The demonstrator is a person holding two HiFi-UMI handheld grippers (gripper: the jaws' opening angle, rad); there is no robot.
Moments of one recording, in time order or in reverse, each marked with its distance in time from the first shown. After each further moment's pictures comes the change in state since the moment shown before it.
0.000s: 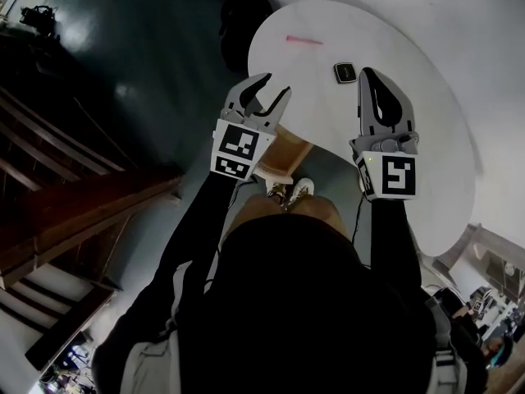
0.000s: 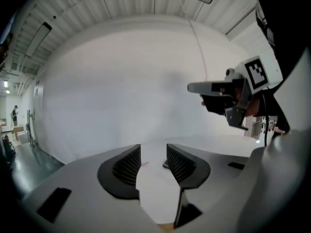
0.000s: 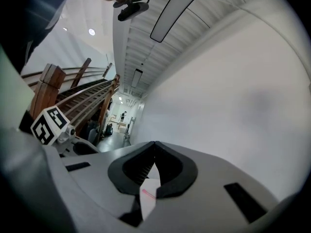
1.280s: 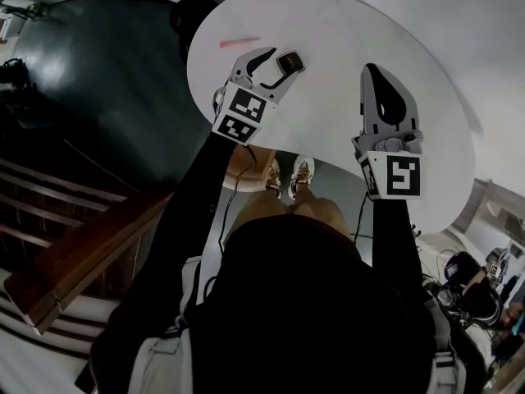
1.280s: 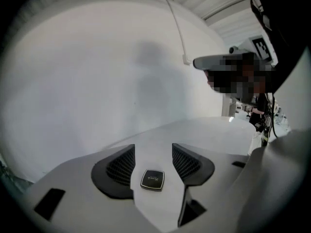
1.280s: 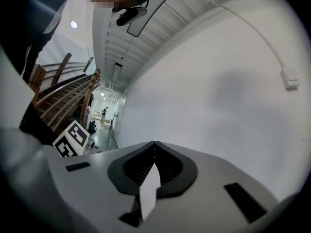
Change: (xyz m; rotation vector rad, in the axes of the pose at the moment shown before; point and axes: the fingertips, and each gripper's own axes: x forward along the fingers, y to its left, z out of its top) left arm 0.184 -0.092 -0.005 0.199 0.163 -0.316; right arm -0.052 -0.142 -0.065 0.094 0.082 -0.187
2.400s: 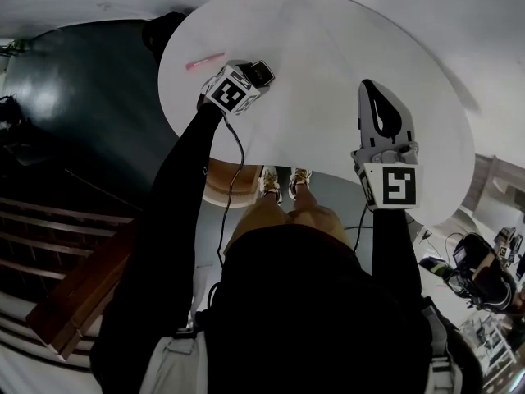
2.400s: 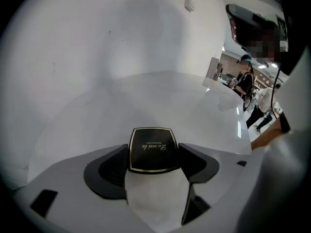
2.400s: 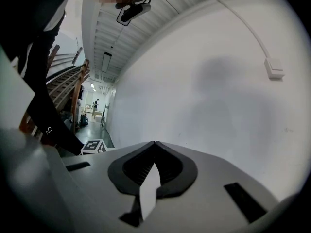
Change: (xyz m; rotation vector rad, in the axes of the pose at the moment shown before) left arm 0.121 -0.010 -0.140 0.035 0.517 -0.329; right arm -0.028 -0.070 -0.058 0.041 0.145 -0.107
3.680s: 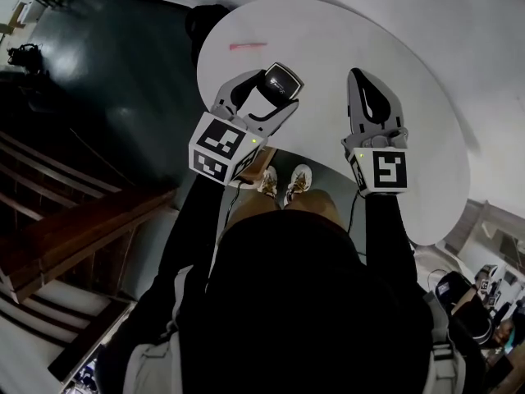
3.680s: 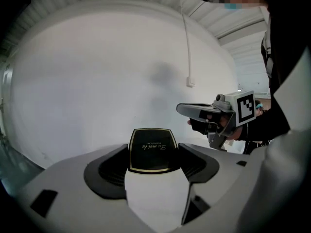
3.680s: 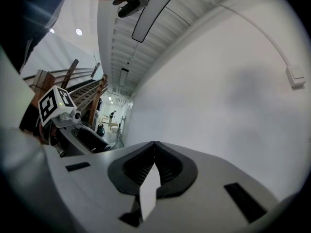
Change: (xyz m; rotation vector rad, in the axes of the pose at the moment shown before) left arm -0.263 -0.115 0.079 -0.225 -0.648 0.300; right arm -0.002 0.083 0.063 -0.049 -0.185 0.206
